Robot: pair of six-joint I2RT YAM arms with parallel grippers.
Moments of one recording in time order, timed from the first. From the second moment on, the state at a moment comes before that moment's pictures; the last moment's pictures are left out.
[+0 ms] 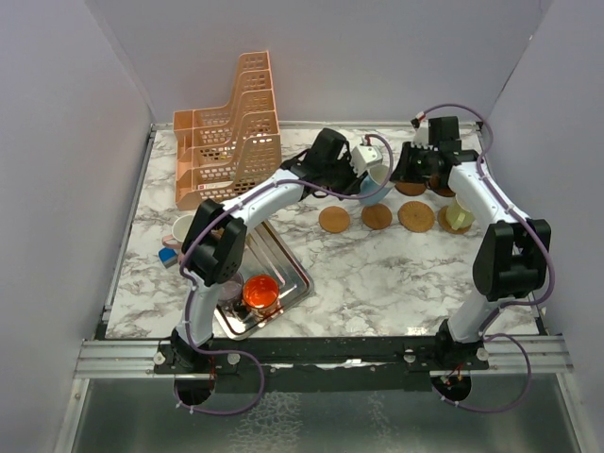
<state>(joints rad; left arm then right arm) -0.68 2.08 1.77 -0.32 0.41 0.32 0.10 1.72 1.42 -0.52 -0.31 0.16</state>
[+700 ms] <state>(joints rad) -0.62 1.98 1.74 -0.29 0.67 0.25 0.09 1.72 1.47 -0.48 -0.20 -0.06</state>
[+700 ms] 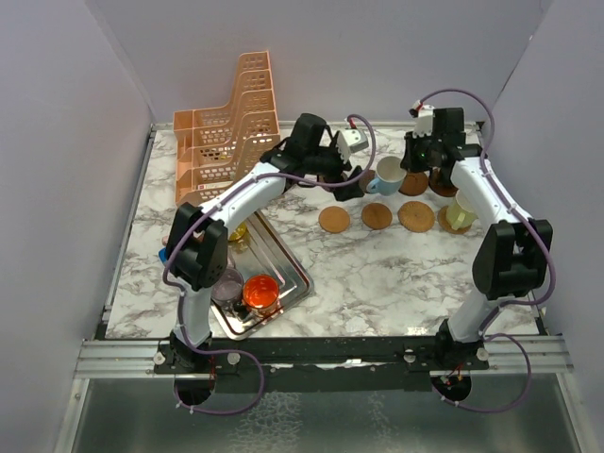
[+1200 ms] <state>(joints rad) -0.58 1.81 1.59 -0.33 0.68 0.35 -0.09 1.96 1.74 -0.48 -0.36 -0.30</state>
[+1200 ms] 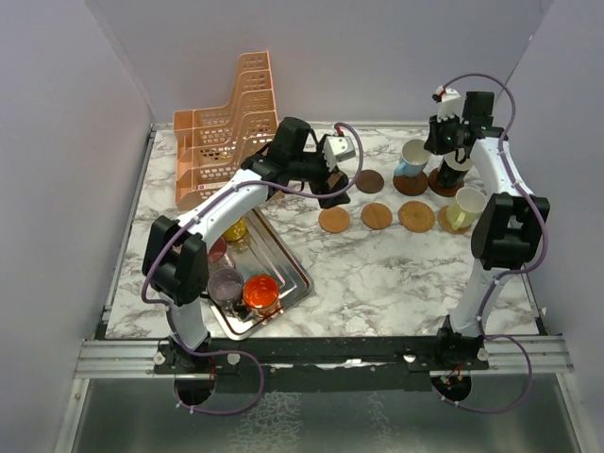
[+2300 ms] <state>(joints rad) -0.58 1.78 1.56 -0.34 0.67 0.37 -0.15 2.18 1.99 -0.70 -0.51 -0.52</state>
